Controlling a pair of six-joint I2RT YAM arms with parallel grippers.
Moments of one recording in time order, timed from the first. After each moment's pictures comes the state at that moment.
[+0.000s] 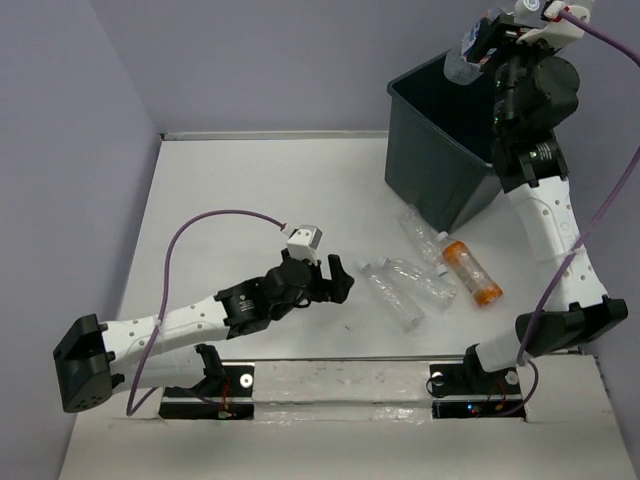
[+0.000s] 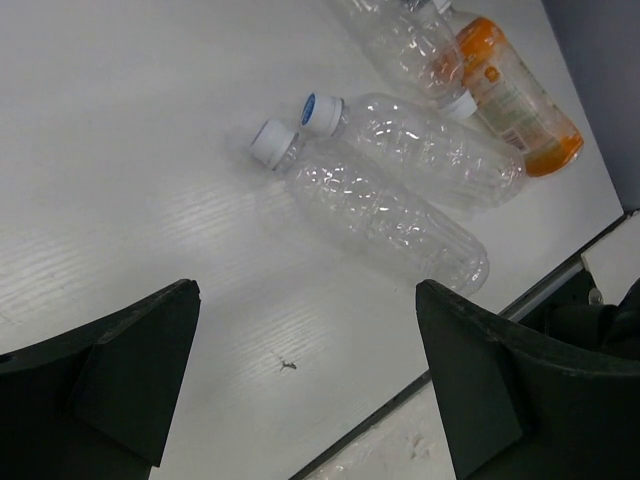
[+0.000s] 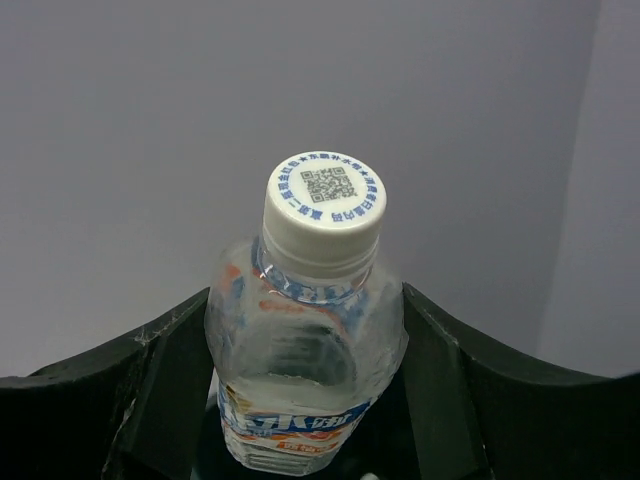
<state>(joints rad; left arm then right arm) -1.11 1.01 0.63 -0.05 -0.37 -0.71 0.23 1.47 1.86 0.07 0.33 0.02</state>
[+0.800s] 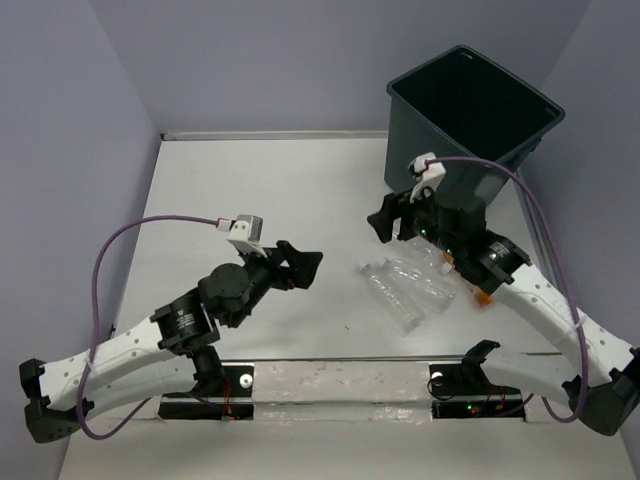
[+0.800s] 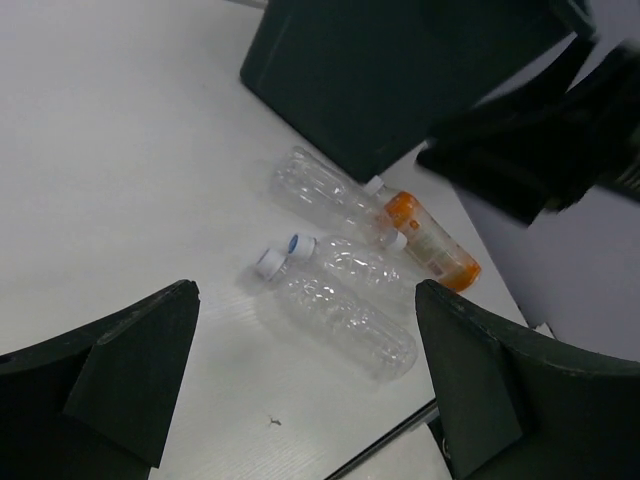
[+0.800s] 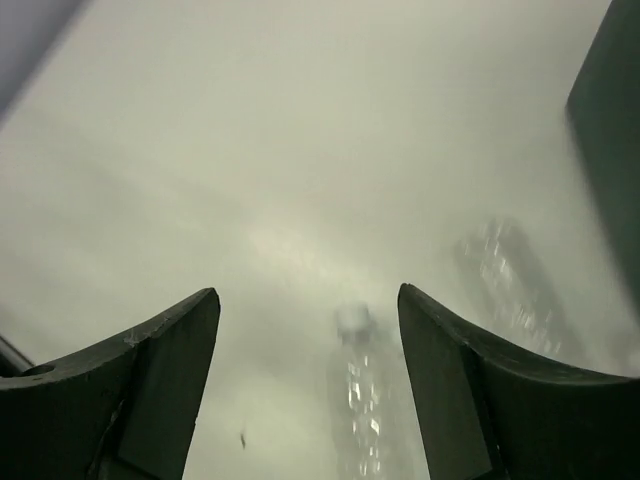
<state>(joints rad) -1.11 0.69 0.68 -0.13 -0.50 -0.66 0.64 1.04 1.11 -0.30 0.07 0.22</state>
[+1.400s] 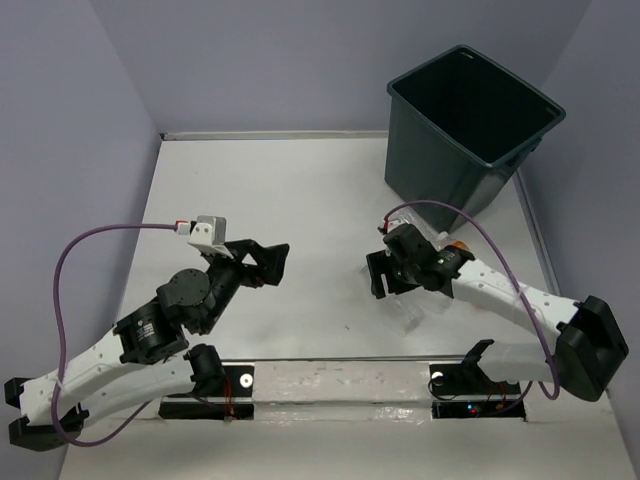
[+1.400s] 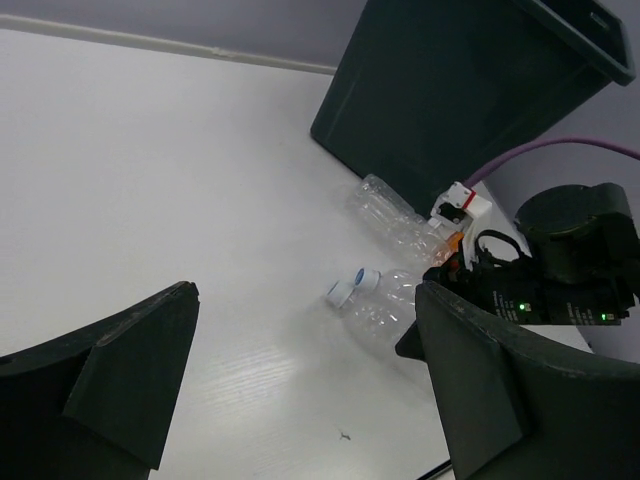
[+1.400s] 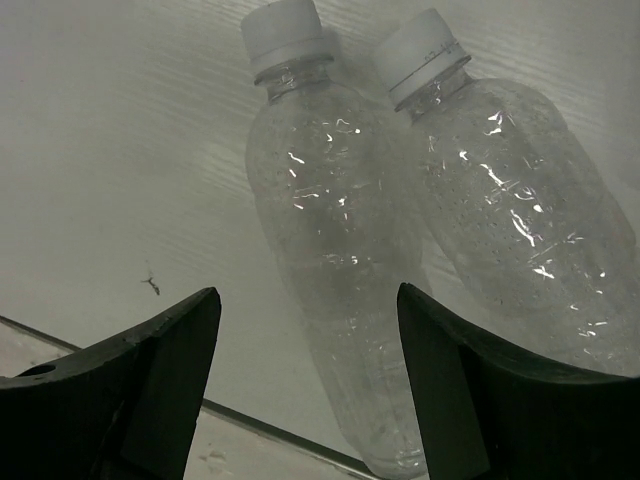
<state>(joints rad) -1.11 0.52 0.78 -0.35 -0.67 -0.49 0.75 1.21 0.82 -0.59 0.08 0.42</state>
